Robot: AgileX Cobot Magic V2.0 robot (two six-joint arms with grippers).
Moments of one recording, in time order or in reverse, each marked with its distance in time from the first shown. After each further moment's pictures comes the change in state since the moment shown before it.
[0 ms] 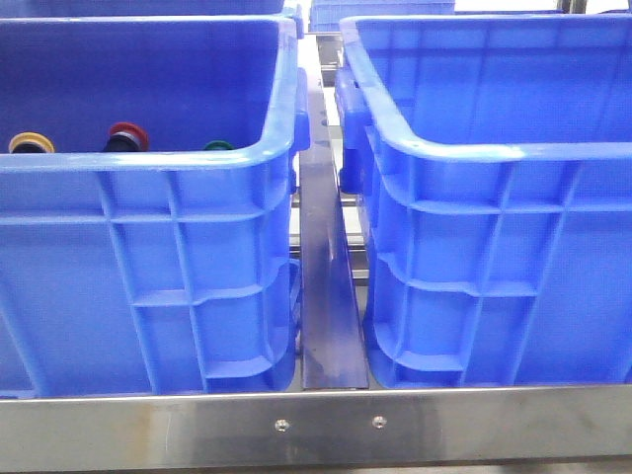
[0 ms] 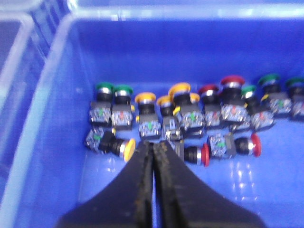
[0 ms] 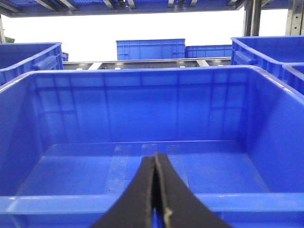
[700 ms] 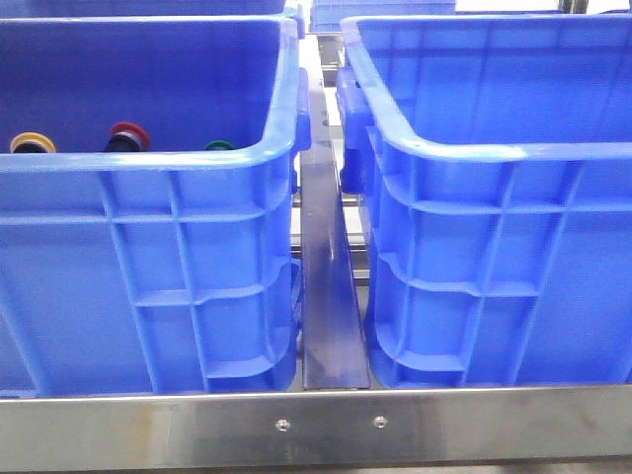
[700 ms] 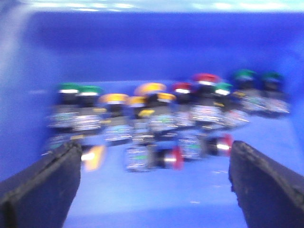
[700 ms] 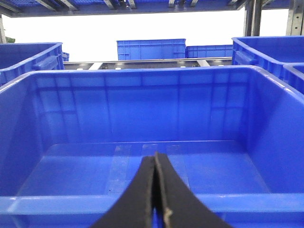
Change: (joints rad) left arm -0.084 0.153 -0.059 -0.119 -0.048 0.063; right arm 0.000 0.000 0.000 0.000 0.000 0.000
